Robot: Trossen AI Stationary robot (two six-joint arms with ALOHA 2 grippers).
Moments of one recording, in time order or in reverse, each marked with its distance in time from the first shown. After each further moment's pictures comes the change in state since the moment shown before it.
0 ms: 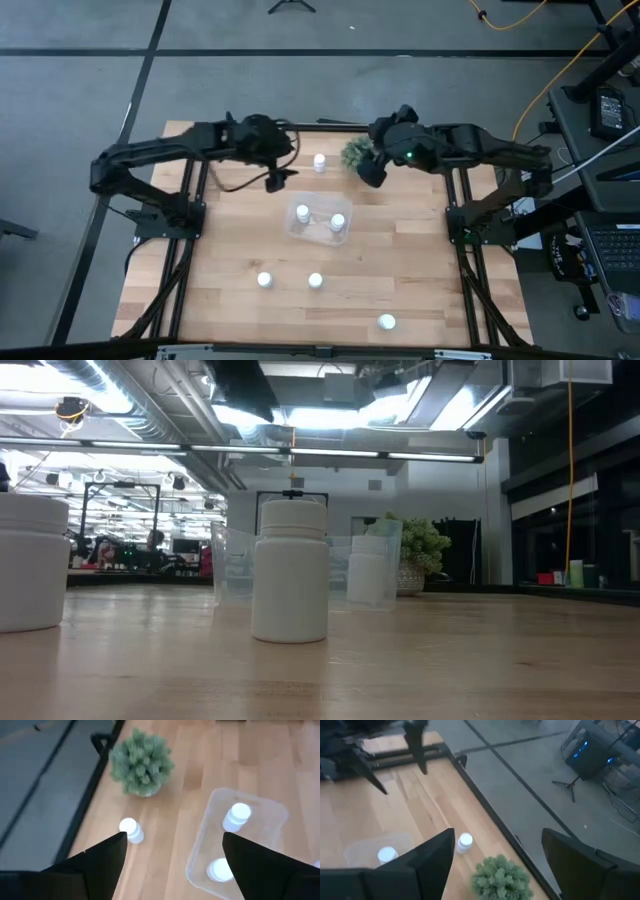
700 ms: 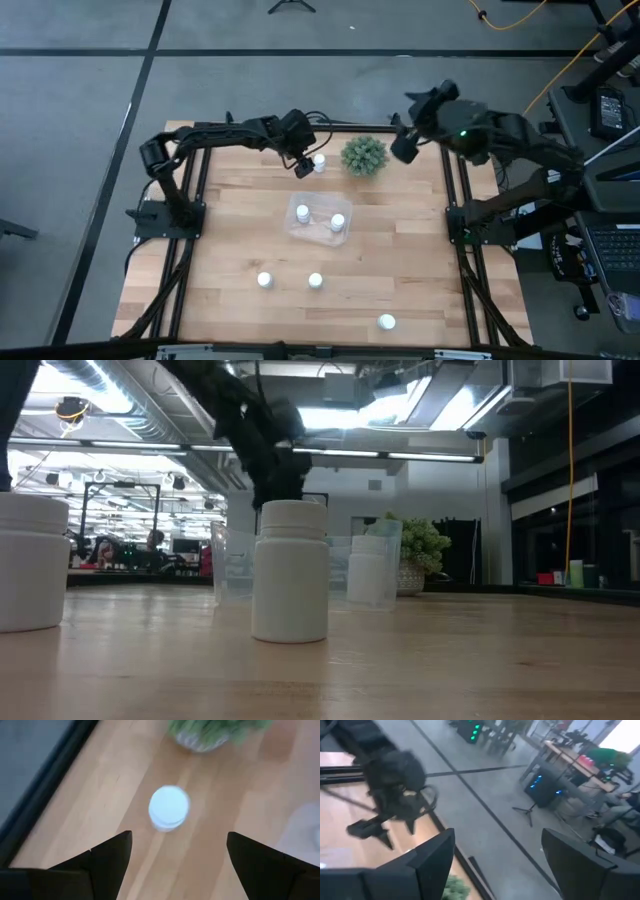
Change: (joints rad) left arm 0.237 0.436 -0.050 0.259 0.133 -0.063; right arm -0.080 -0.224 -0.096 0.124 0.123 -0.285
